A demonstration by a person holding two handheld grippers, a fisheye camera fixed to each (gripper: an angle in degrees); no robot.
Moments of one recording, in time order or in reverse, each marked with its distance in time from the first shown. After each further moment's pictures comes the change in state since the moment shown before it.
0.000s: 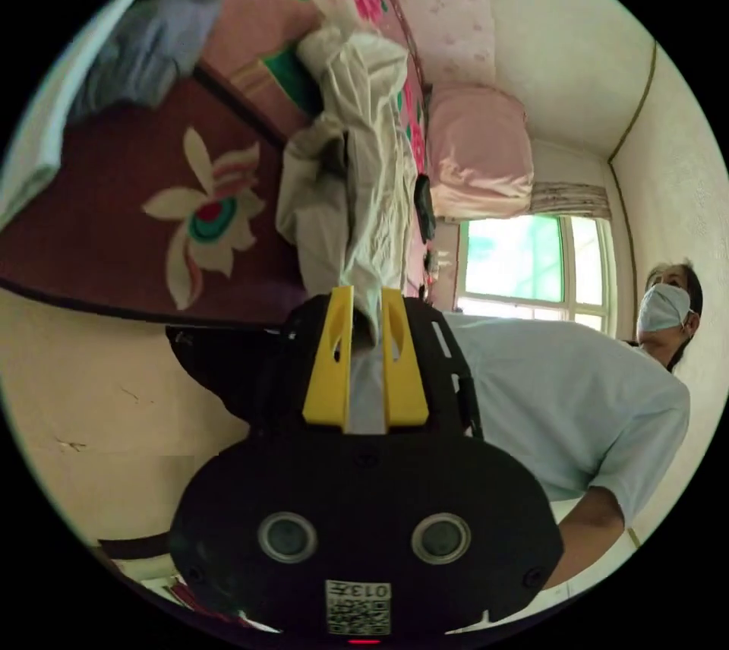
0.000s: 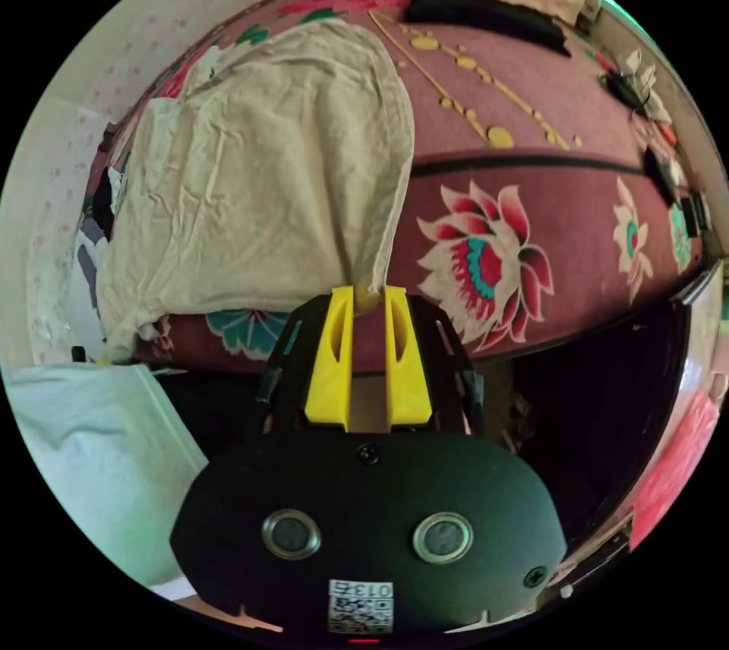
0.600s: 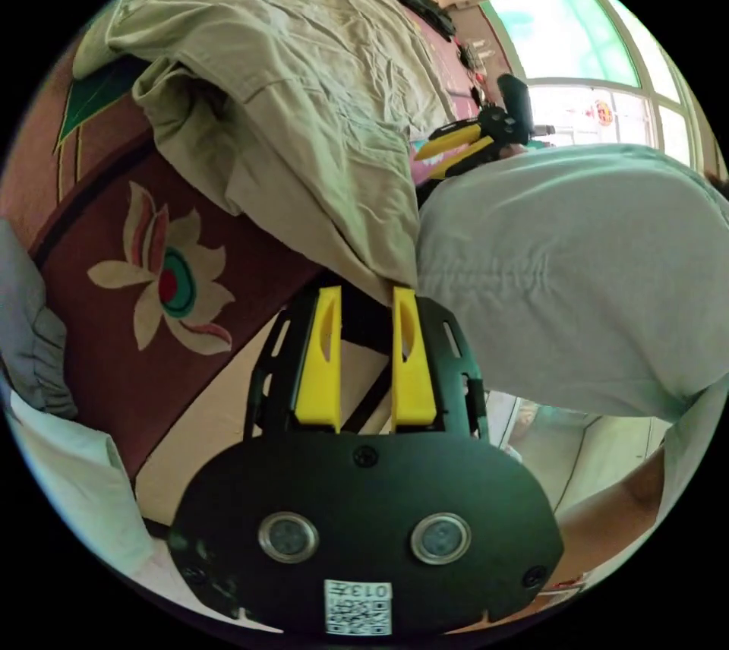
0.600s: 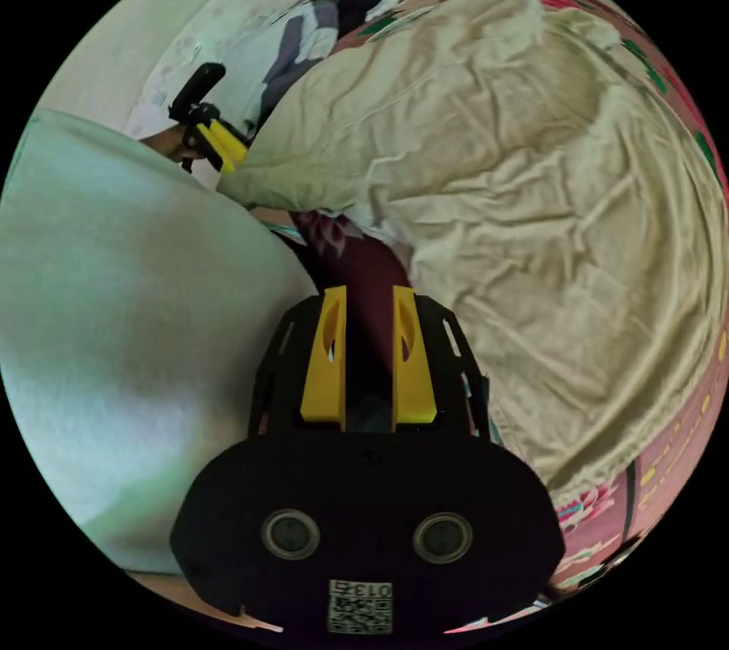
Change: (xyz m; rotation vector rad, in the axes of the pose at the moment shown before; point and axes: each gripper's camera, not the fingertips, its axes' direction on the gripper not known) left arm 0.123 -0.085 0.120 -0.704 -0.410 0.437; right arm -0.338 -0.064 0.084 -0.323 -0.316 -1.012
